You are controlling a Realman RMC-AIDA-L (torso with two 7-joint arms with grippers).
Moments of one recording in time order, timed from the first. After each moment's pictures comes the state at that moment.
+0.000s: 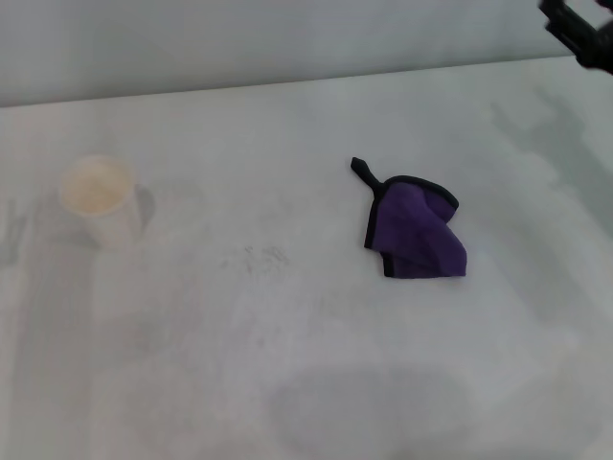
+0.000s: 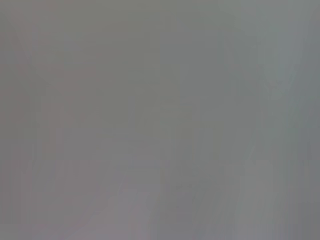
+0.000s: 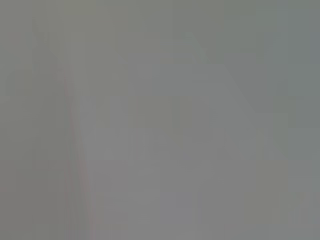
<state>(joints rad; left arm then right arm) -0.36 -2.08 2.83 0.21 -1.56 1.31 -0.08 0.41 2.02 -0.82 -0.34 2.22 1.17 -2.33</state>
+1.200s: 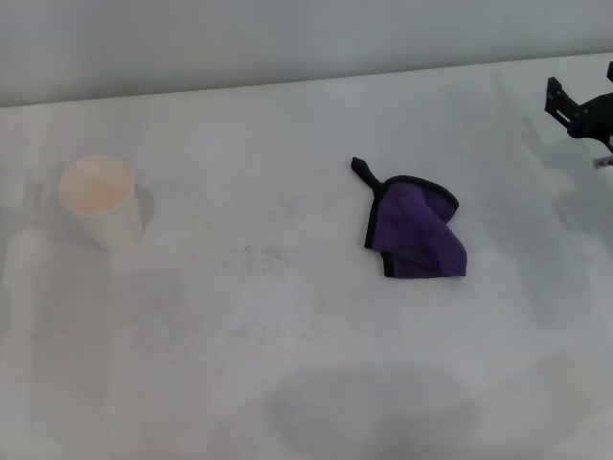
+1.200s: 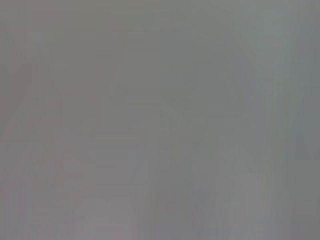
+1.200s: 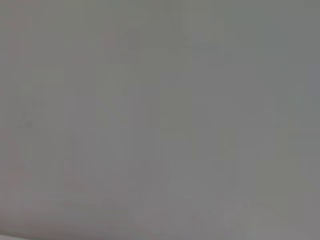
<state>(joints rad) -0.47 -2.08 2.82 0.16 -1.58 1.22 -0.08 0.50 2.02 -0.81 -0.09 2.48 0.89 -2.90</state>
